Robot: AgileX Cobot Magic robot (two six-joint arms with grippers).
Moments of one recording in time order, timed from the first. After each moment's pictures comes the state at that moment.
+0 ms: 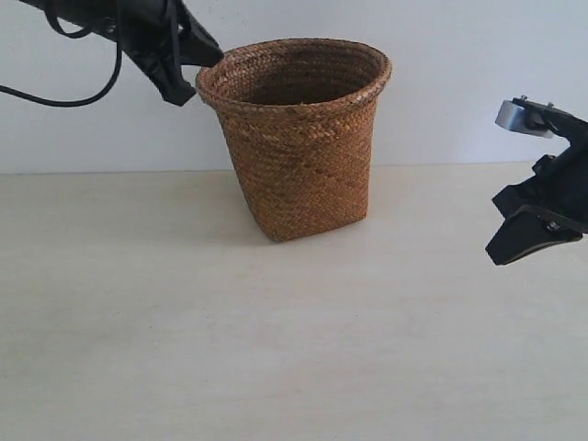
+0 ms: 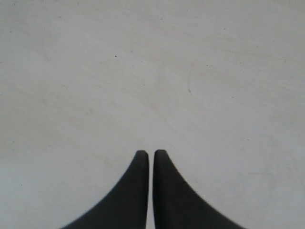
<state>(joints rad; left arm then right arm) -0.35 1.73 -1.62 -0.43 0.69 1.18 -0.03 1.69 -1.18 0.60 1.05 -0.76</state>
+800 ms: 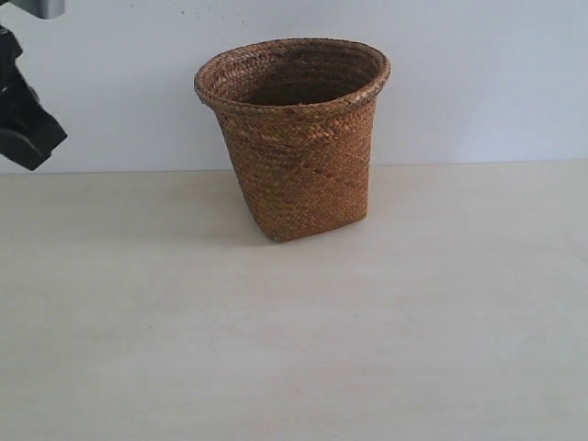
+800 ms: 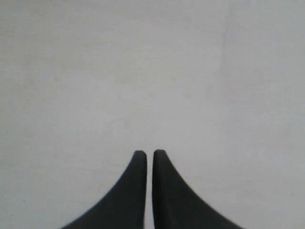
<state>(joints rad) -0.35 1.46 -1.44 0.11 1.22 0.24 -0.08 1.38 -1.16 0.11 1.01 -0.33</state>
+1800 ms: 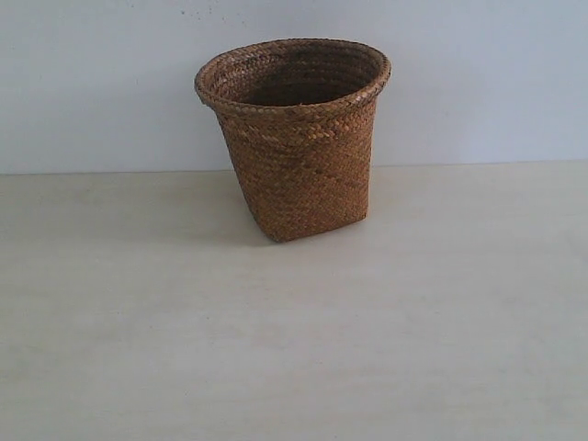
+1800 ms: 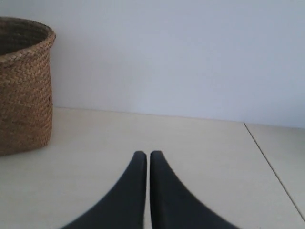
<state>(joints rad) -0.35 0.60 -0.56 0.10 0.40 0.05 -0.10 0.49 -0.49 0.33 0.29 -0.44</state>
